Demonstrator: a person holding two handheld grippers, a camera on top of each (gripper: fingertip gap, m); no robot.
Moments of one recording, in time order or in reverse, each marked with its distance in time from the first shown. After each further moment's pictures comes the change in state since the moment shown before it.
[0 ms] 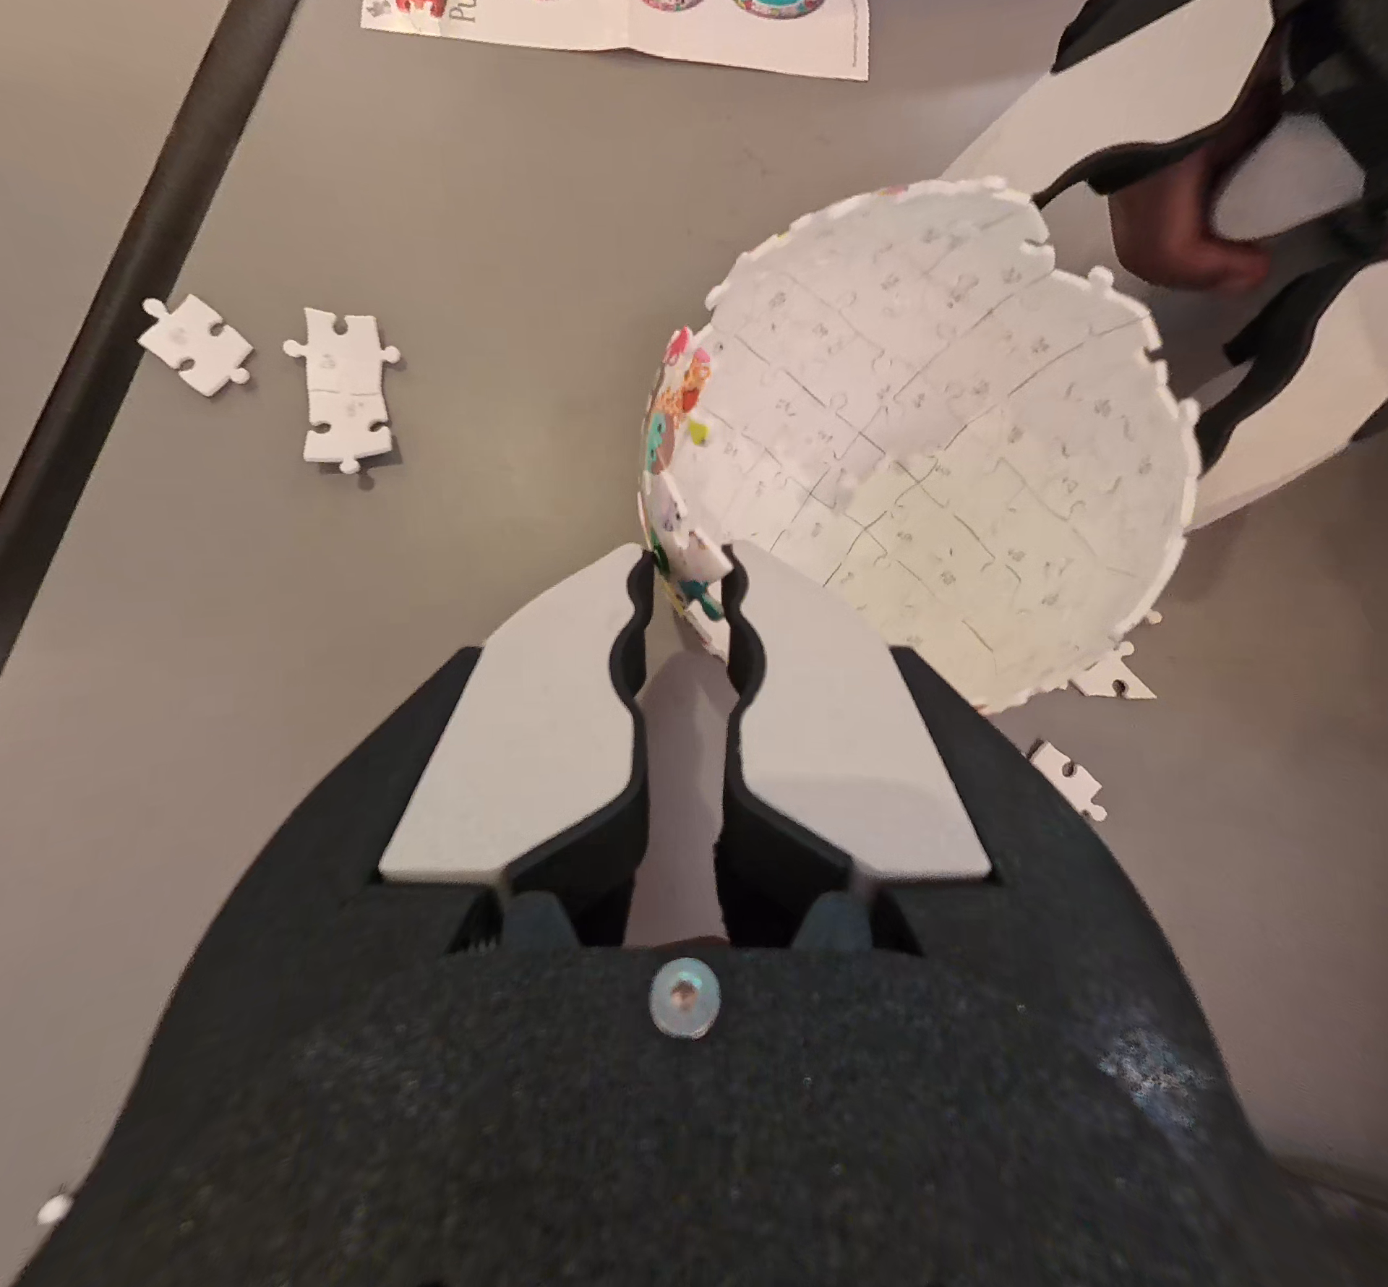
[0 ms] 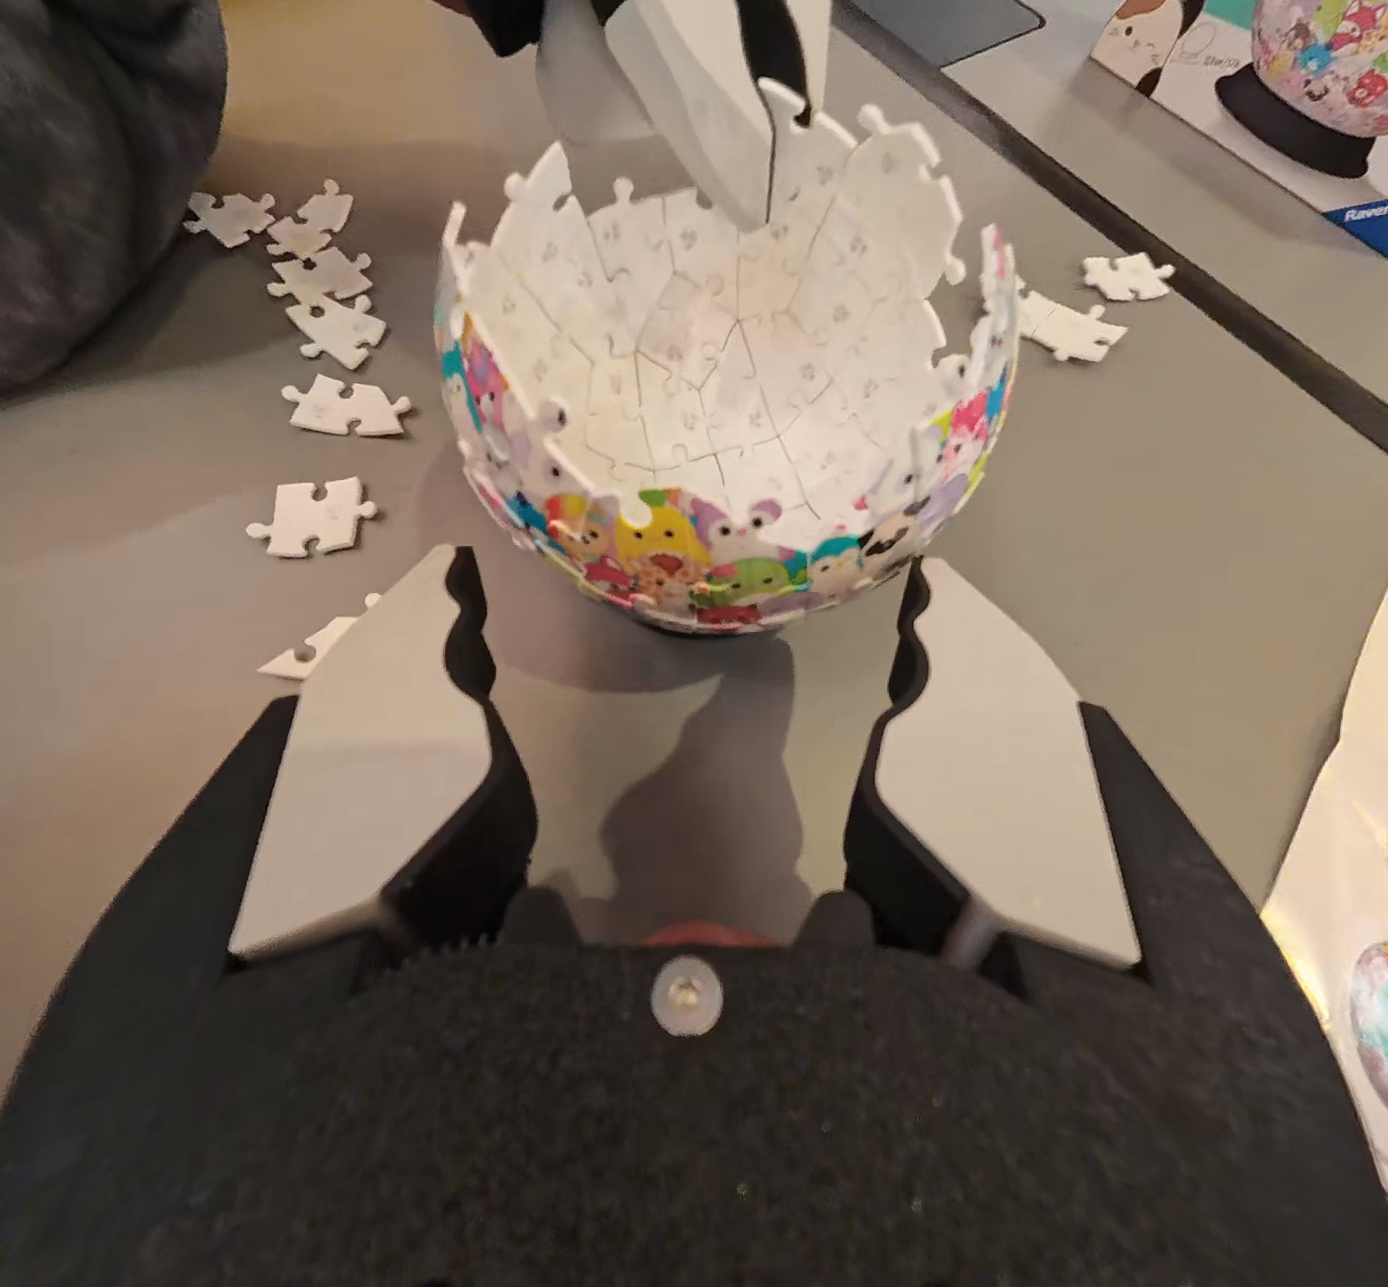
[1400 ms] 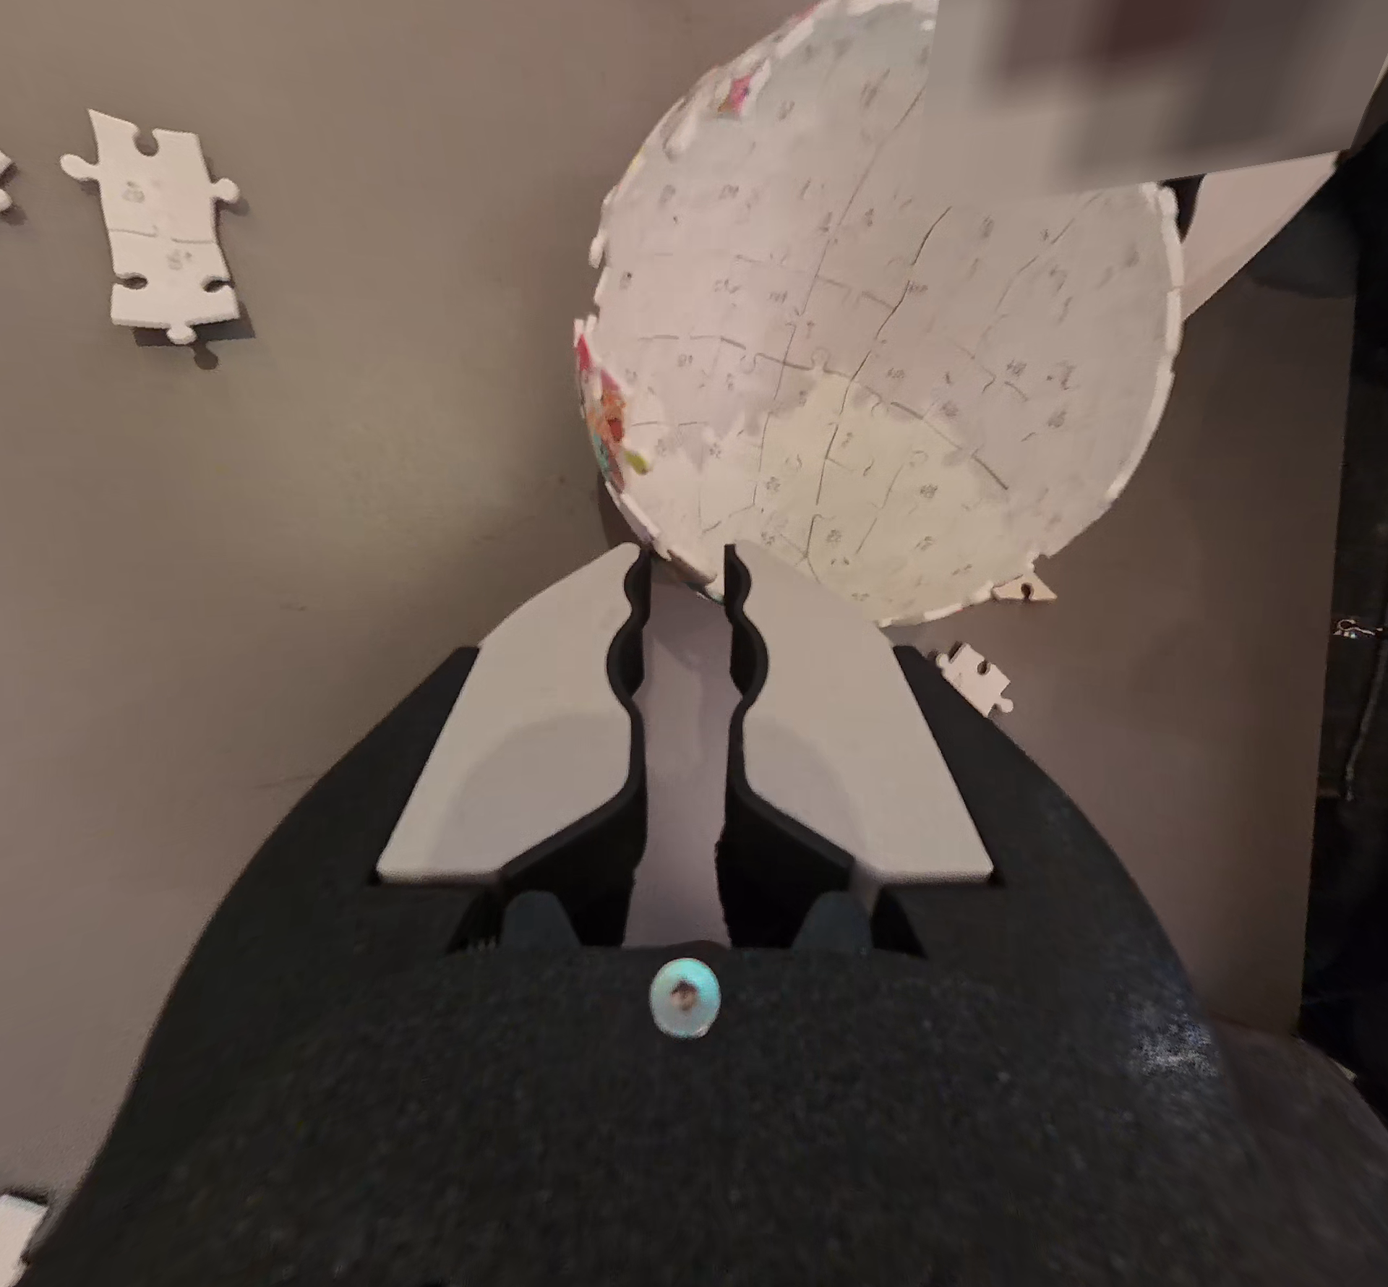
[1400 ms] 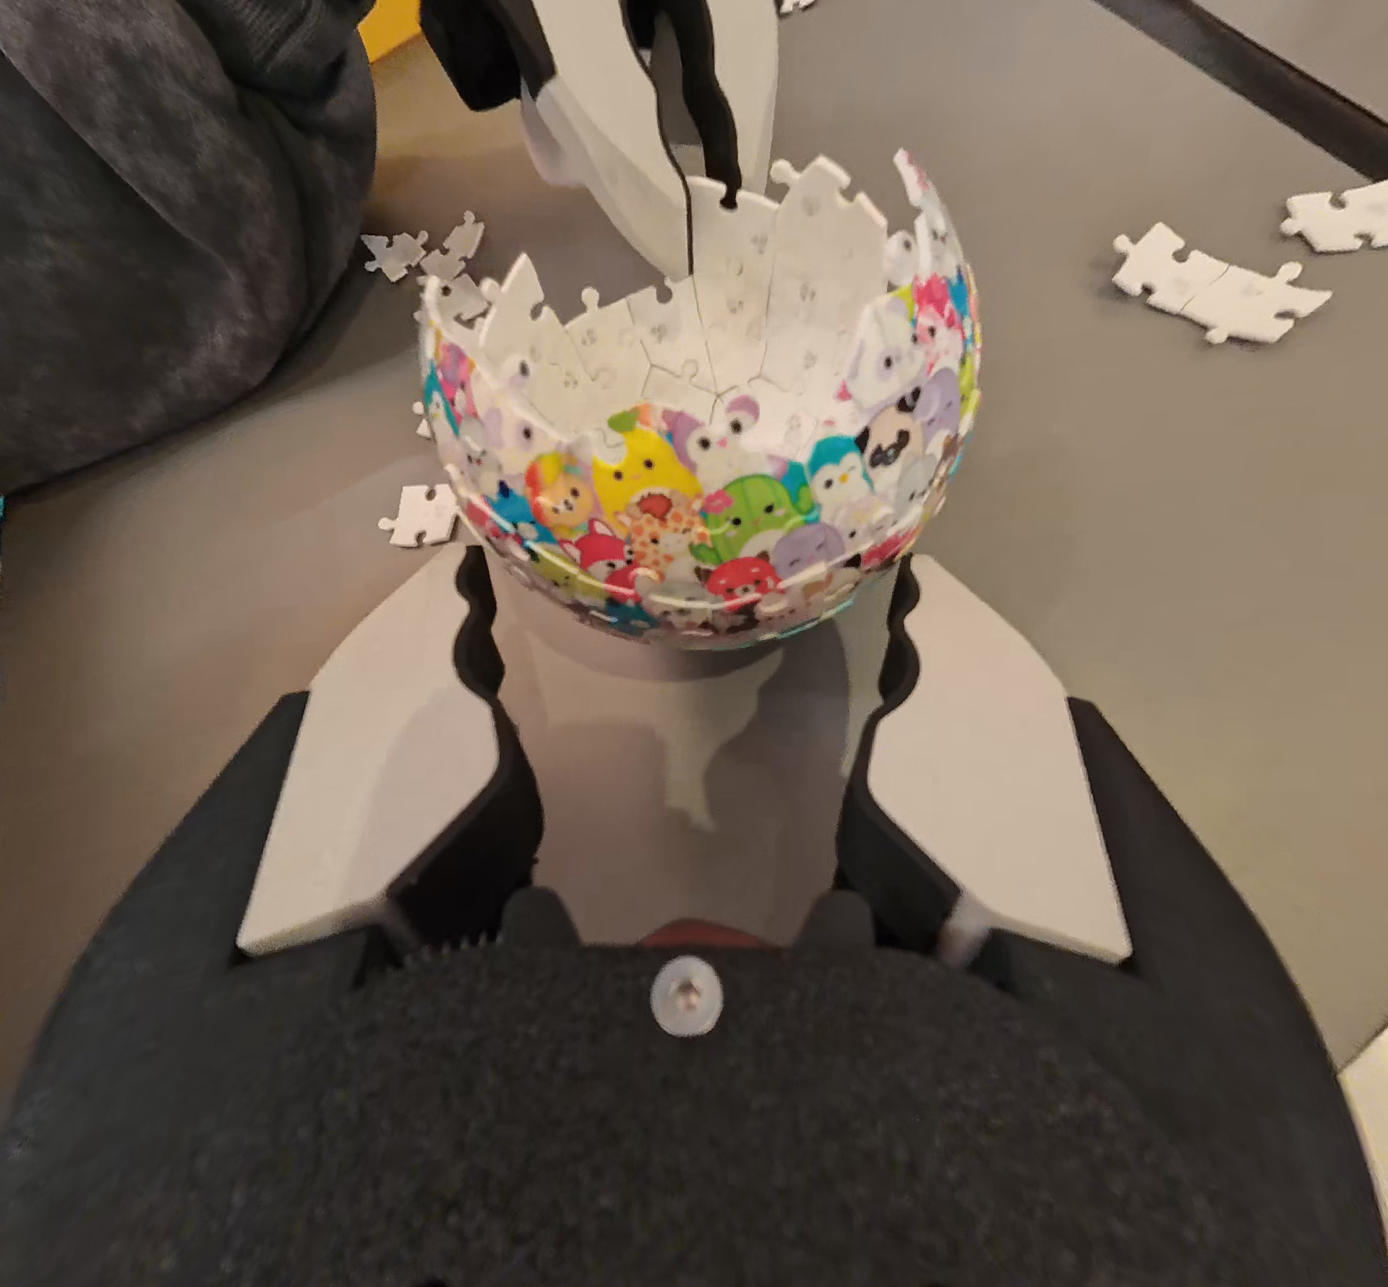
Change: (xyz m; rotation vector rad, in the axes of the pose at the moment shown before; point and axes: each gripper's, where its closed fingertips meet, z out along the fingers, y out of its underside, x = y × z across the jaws) left arm 0.013 0.030 -0.003 -0.100 0.163 -0.081; right arm 0.007 -0.010 -0.002 -0.069 -0.299 0.111
